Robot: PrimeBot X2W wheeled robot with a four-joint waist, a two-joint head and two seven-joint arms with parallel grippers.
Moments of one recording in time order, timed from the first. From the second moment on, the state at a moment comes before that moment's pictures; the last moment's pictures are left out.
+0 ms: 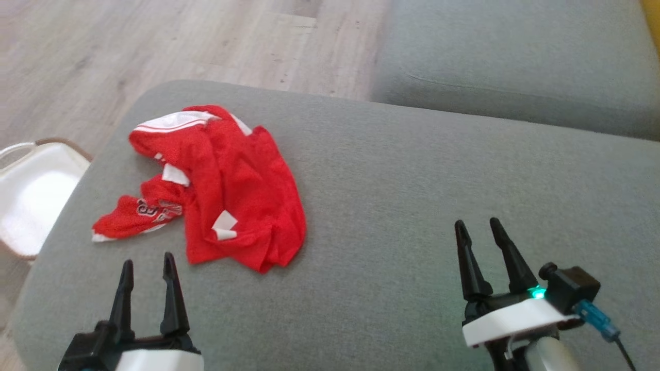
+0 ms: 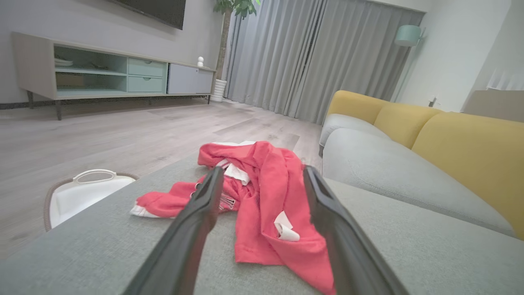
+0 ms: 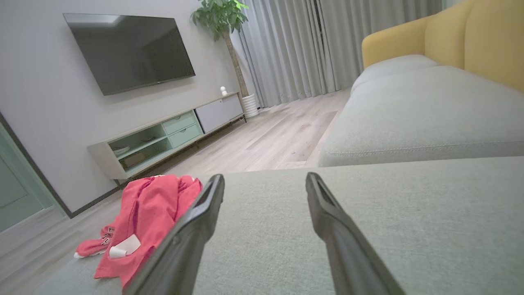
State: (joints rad) left arm 0.09 0.05 -0.02 0.17 -0.29 -0.06 -0.25; right arm -0.01 -0.04 0.21 0.26 0.36 0.13 -0.25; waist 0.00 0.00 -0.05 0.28
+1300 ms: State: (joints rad) left arm -0.59 0.29 -0.12 0.49 -0.16 -0.13 0.06; right arm -0.11 -0.04 0.15 0.20 0.29 0.13 -0.25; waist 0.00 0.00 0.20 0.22
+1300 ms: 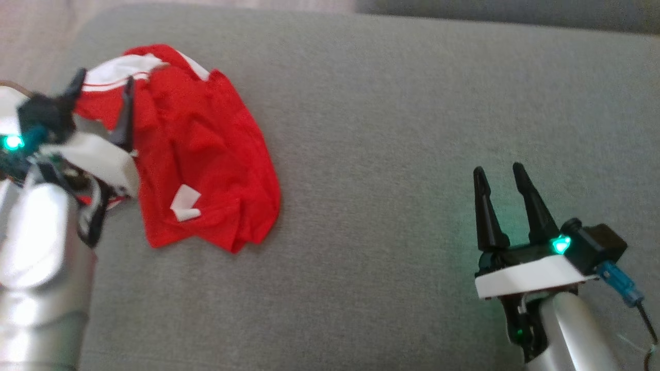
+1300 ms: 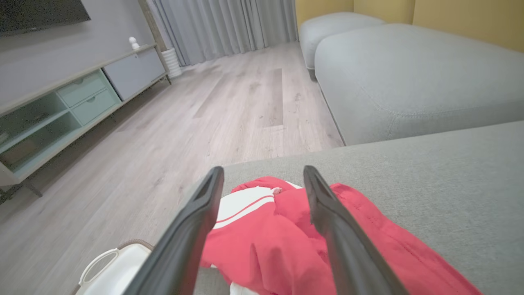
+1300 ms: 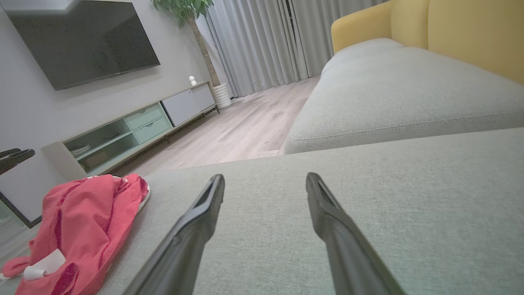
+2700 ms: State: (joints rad) left arm -0.98 0.41 -0.27 0.69 -0.43 -0.13 -0.18; right arm -0.17 -0.05 0.13 0.17 0.31 0.13 -0.25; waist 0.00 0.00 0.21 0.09
